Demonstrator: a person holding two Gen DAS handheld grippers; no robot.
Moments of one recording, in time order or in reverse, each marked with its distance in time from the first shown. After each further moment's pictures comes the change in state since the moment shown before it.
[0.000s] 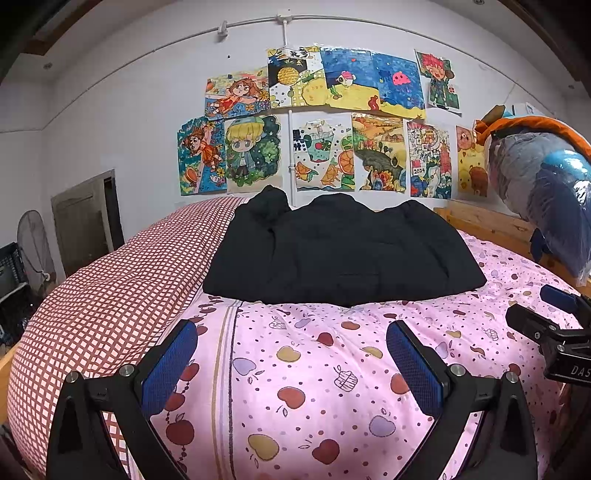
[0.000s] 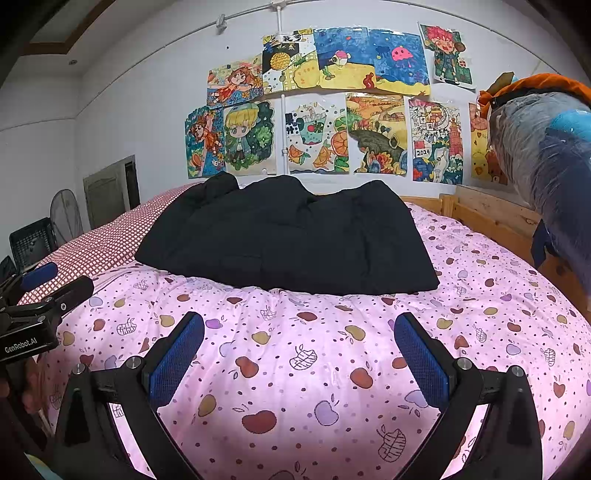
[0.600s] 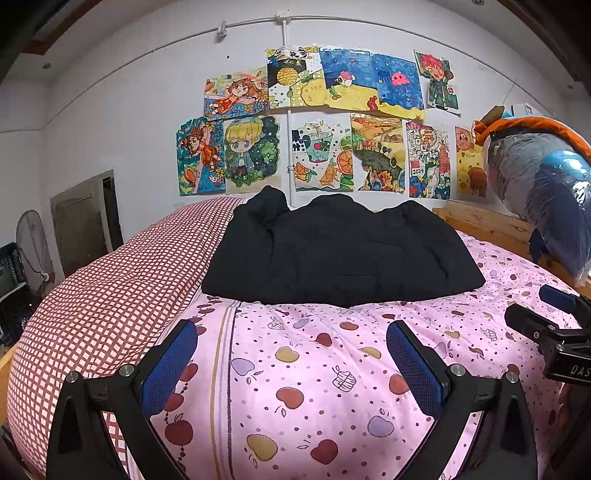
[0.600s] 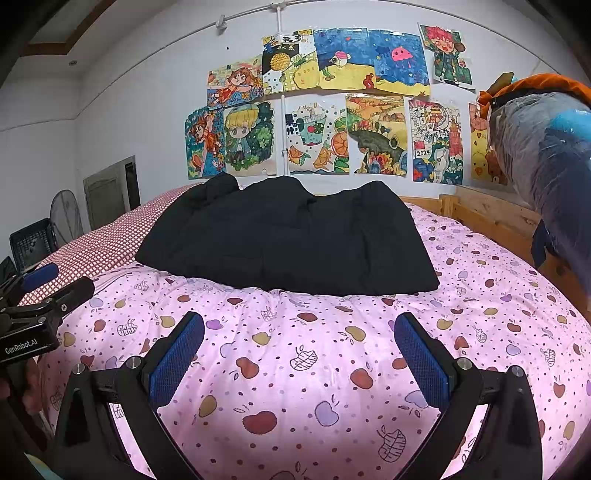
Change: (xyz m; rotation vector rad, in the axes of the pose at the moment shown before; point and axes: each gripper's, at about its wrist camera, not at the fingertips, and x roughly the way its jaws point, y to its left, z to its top) left arm 0.000 -0.001 0.001 0.001 0.000 0.001; right arm -0.001 -0.001 0.000 0.000 -0.001 0.001
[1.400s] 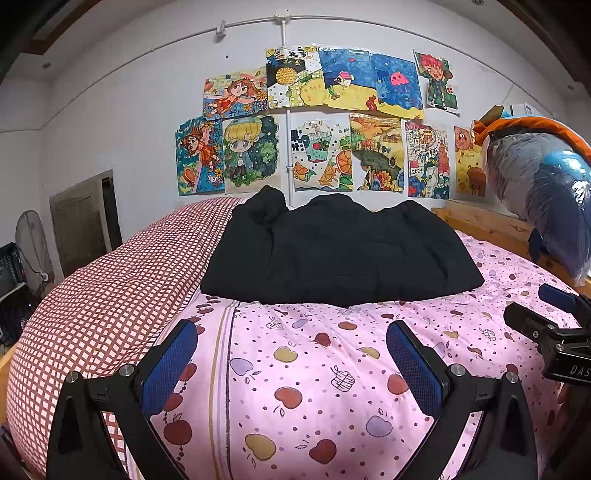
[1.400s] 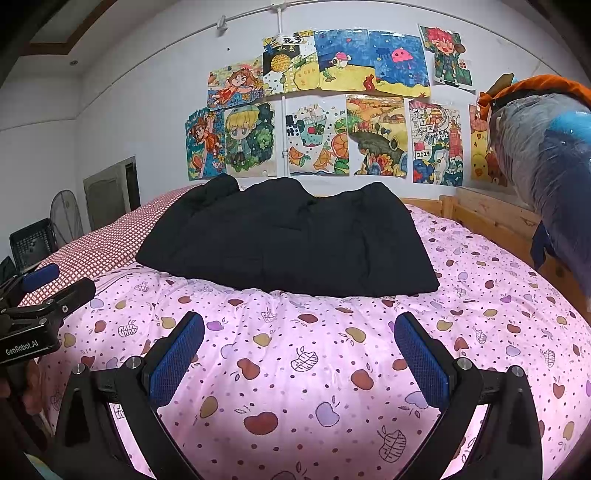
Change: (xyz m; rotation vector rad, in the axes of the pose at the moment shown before) left arm -0.001 -0.002 0.000 -0.001 -0.001 0.003; right arm 0.000 -0.002 0.001 -0.002 -0.004 0.000
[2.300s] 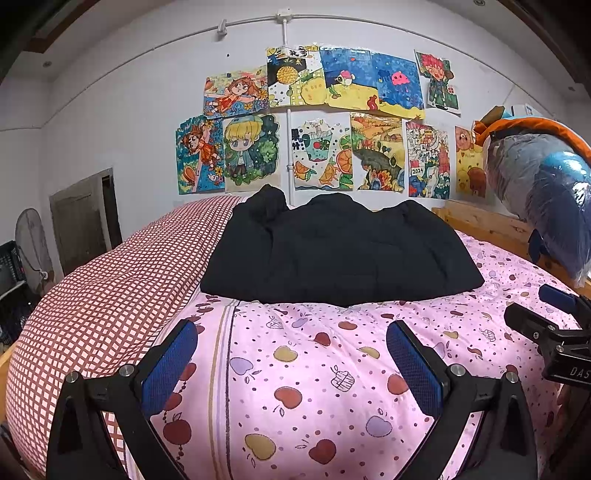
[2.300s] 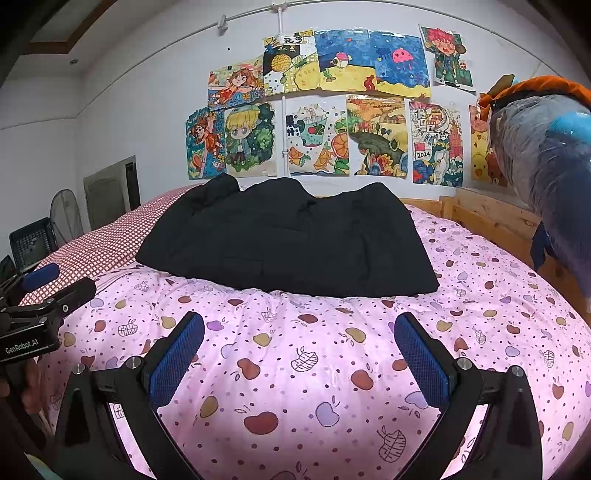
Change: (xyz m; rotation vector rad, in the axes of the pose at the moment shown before) left arm 0.000 0.000 0.000 -0.002 0.001 -0.001; right arm 0.000 -0.001 0.002 -0.002 -0.002 0.001
